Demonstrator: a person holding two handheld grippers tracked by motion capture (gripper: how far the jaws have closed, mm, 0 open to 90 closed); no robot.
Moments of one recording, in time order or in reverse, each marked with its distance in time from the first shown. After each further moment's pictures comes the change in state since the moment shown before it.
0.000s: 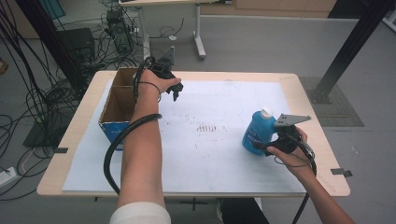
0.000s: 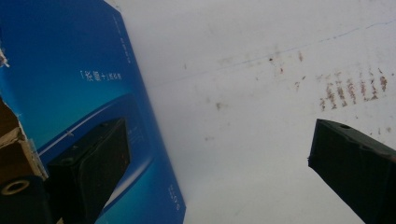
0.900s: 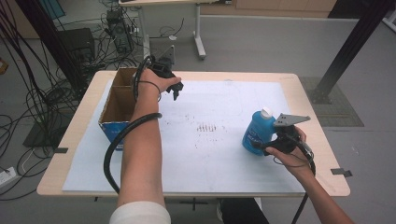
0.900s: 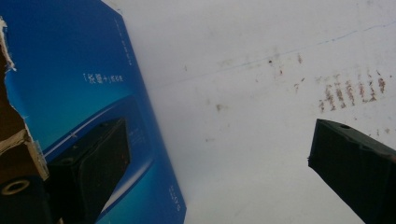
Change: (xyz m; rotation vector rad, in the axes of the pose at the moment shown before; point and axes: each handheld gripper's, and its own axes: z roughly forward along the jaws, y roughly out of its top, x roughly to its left) left arm 0.001 0.000 -0.002 -0.006 -0.003 -0.002; right arm 0.002 0.001 0.002 -0.014 -0.006 -0.004
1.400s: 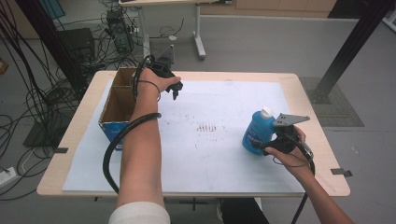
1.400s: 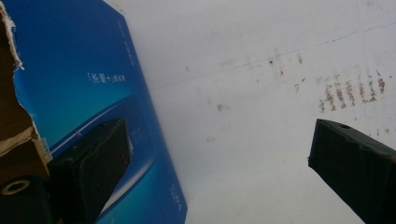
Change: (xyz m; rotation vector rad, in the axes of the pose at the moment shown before) left arm 0.001 -0.001 -0.002 -0.005 0.005 0.000; right arm 0.001 0.001 0.001 -0.006 0.000 -0.005
